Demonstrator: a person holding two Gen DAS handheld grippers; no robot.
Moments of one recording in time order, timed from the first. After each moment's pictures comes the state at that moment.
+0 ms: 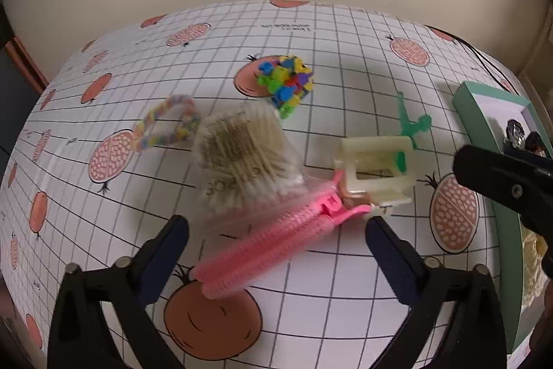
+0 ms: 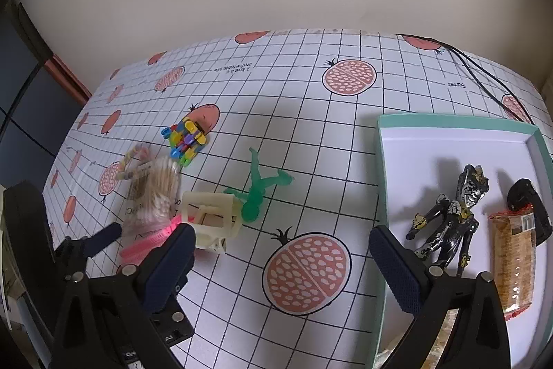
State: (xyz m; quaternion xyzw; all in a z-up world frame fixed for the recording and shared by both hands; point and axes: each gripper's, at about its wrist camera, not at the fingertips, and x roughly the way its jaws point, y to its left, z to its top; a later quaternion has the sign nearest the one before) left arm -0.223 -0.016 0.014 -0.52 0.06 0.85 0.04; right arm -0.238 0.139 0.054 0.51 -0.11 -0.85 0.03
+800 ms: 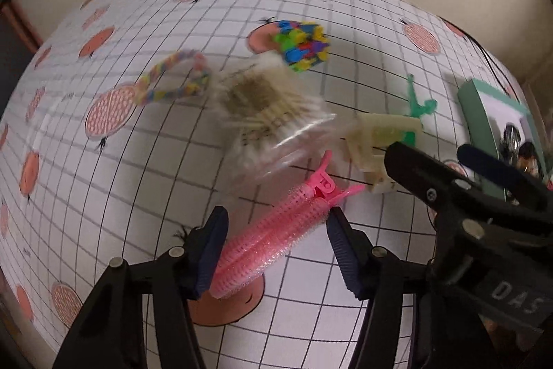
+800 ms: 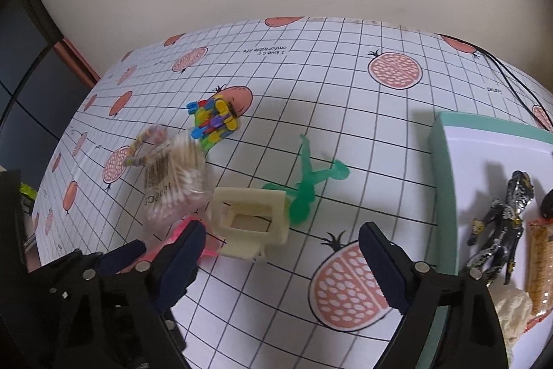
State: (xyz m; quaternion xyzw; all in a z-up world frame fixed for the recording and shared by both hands) left arm -0.221 -0.038 0.014 -0.58 -0.01 0.81 0.03; right arm -0.252 0.097 0.032 0.51 -0.09 -0.85 0.06
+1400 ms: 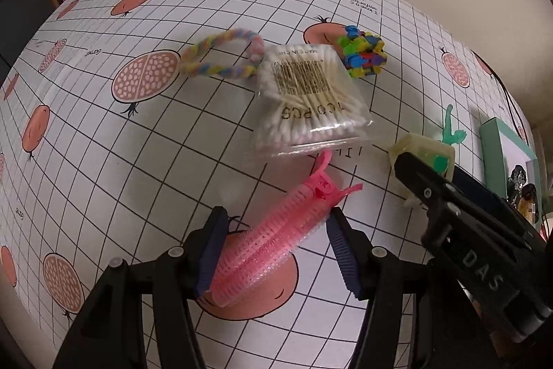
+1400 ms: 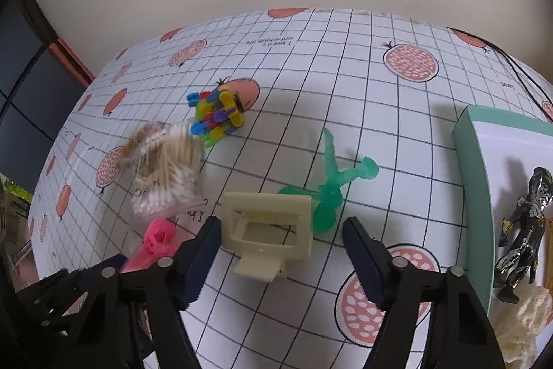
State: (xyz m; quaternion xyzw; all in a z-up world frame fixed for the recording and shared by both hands) left arm -0.220 -0.071 0.013 -0.59 -0.07 0.80 -0.02; right arm -0.262 0.083 0.020 0.51 -0.10 -0.85 0.05
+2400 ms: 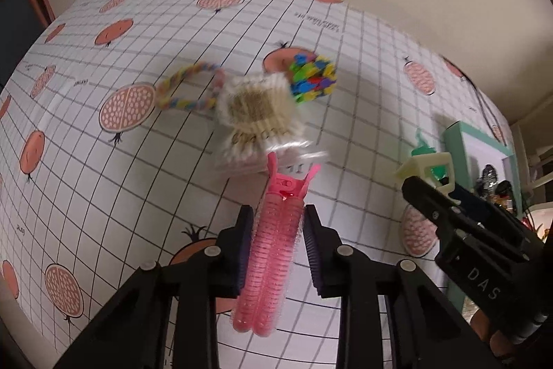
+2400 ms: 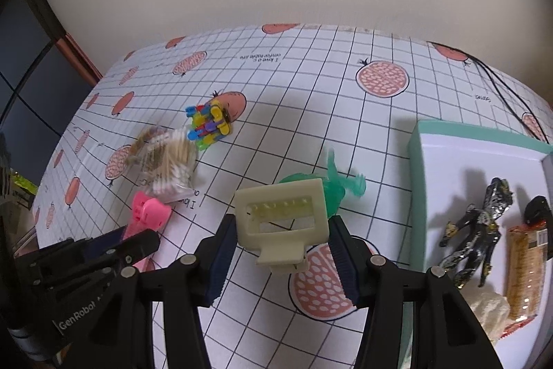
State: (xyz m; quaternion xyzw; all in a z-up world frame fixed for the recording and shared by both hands) left arm -0.209 -0.045 0.050 -0.57 -0.07 0.82 0.02; right arm -0.244 0.115 0.052 0.51 -0.09 -0.85 0.07
